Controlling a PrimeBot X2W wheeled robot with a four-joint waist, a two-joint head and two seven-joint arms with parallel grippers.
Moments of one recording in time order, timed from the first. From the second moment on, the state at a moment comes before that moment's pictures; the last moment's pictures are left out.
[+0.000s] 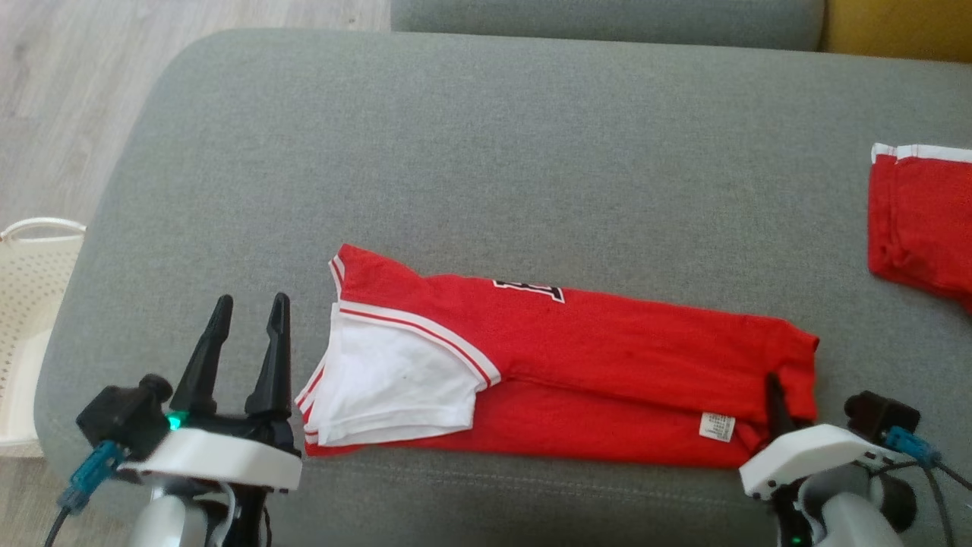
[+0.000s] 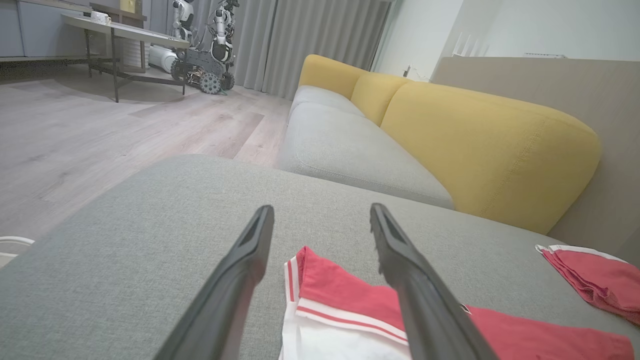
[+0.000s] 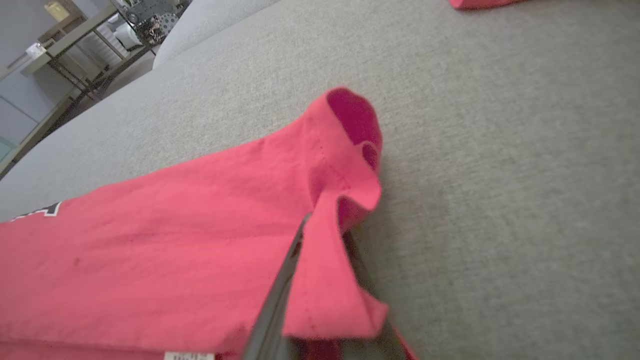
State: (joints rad) left arm -0.01 0.12 -0.13 0.09 -0.39 -0.13 -0.25; right arm -0.27 -0.07 -0.04 0.95 0.26 0.12 -0.18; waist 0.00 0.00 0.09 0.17
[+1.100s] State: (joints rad) left arm 0.03 0.10 -0.13 0.10 -0.39 -0.13 -0.25; right arm -0.18 -0.07 -0.14 0.43 0.00 0.13 0.16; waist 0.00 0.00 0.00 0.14
